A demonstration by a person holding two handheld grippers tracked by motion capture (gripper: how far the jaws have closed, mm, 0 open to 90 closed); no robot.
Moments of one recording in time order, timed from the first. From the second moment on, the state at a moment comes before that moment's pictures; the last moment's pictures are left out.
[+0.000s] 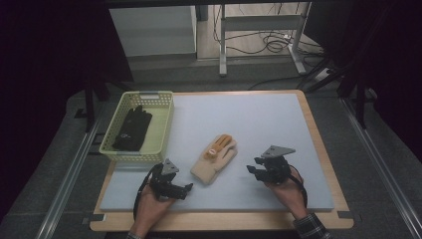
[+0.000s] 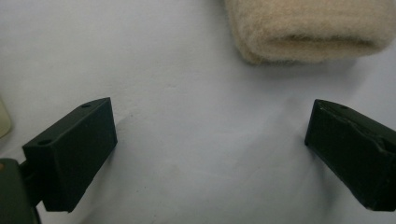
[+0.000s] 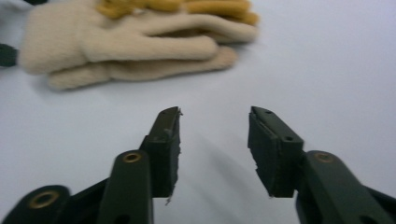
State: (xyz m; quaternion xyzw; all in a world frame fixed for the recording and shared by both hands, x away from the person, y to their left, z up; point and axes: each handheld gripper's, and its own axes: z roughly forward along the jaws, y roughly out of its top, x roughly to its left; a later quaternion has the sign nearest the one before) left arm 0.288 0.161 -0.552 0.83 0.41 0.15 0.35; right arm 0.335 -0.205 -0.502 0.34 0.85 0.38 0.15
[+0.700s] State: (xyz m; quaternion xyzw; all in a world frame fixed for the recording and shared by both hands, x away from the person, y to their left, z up) left arm 0.288 0.160 -0.552 0.83 0.41 0.15 0.35; right arm 0.333 -0.268 -0.517 0.41 0.82 0.36 0.19
